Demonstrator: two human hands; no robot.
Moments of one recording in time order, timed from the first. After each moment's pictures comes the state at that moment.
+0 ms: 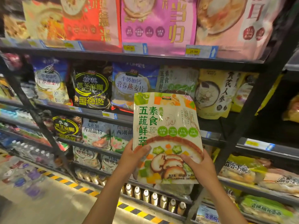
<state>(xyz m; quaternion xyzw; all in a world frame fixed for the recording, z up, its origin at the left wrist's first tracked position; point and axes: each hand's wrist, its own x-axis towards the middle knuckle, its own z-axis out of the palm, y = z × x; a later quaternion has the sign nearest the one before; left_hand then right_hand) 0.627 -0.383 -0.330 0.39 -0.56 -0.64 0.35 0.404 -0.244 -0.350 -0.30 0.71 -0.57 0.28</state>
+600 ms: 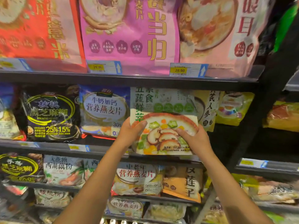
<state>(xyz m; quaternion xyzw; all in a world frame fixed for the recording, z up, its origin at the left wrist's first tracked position) 0.490 -0.554 -0.256 0.27 -0.69 -0.58 0.34 0.288 -0.380 -0.277 -0.30 0.75 -0.58 0.13</state>
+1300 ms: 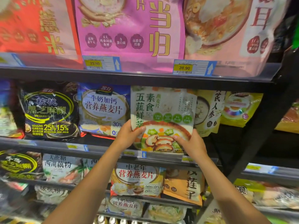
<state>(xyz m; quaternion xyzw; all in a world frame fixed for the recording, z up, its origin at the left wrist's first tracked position) 0.480 -0.594 -0.287 0.31 -0.78 -0.46 0.30 0.273 -0.411 -0.308 -0.31 0.84 -0.44 0.10</state>
